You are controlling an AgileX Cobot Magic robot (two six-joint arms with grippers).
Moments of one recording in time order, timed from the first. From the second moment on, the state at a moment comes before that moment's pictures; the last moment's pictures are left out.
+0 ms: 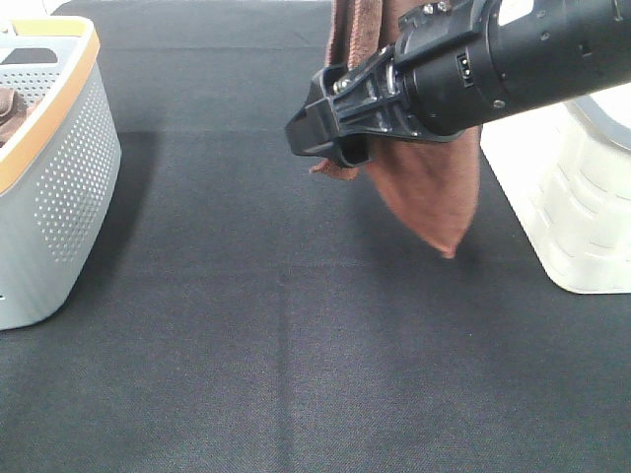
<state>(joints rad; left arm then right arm) -0.54 1.82 -2.15 -0.85 0.81 0.20 0.69 1.38 -0.94 0.33 0.26 -0.22</state>
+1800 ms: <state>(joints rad) -0.54 1.78 -2.15 -0.68 0.86 0.18 0.69 1.38 -0.94 0.04 0.31 0.12</state>
